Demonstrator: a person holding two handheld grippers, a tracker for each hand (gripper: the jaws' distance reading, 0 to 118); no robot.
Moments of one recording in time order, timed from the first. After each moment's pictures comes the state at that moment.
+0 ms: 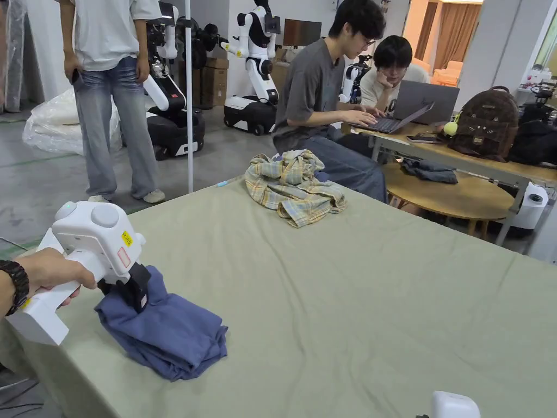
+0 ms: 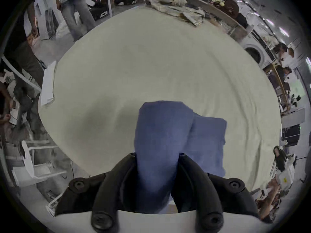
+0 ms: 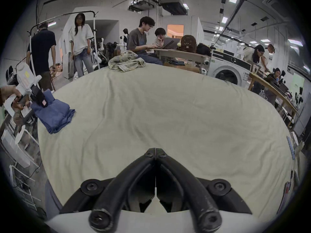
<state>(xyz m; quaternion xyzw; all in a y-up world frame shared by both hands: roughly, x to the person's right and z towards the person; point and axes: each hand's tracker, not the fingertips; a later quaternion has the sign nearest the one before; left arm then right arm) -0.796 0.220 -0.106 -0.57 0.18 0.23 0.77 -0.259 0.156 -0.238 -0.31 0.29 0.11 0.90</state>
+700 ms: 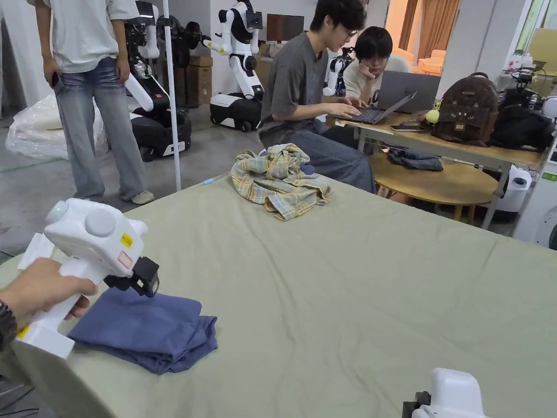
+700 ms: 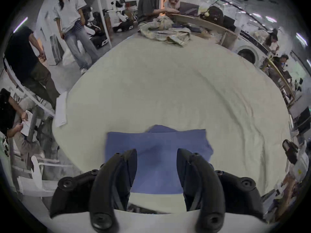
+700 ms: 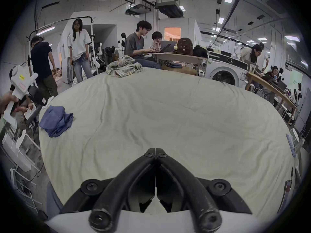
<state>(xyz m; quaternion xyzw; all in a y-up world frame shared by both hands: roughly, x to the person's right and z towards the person) -0.722 0.244 -0.107 -0.49 0.20 0.13 0.84 -0.239 0.167 -0.241 -0.30 0.29 0.09 0.91</state>
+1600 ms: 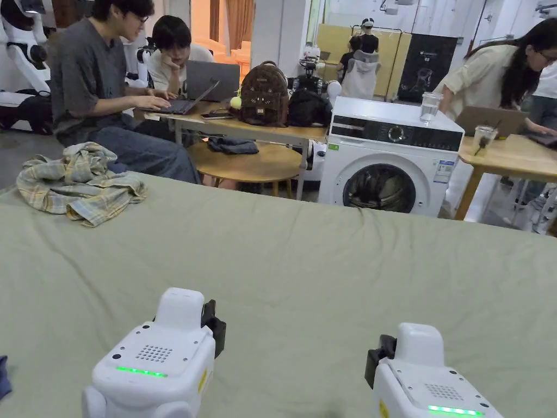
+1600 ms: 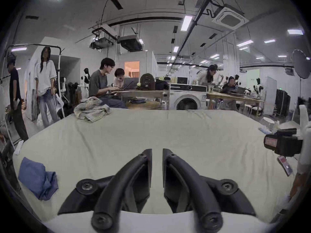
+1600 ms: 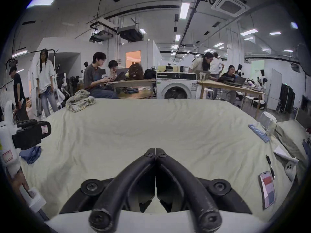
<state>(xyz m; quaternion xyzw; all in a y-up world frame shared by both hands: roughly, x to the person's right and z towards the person) -0.334 0.202 -0.199 -0.14 0.08 0.03 0.99 -0.063 0.198 -0.265 -0.19 0.12 0.01 0.97</state>
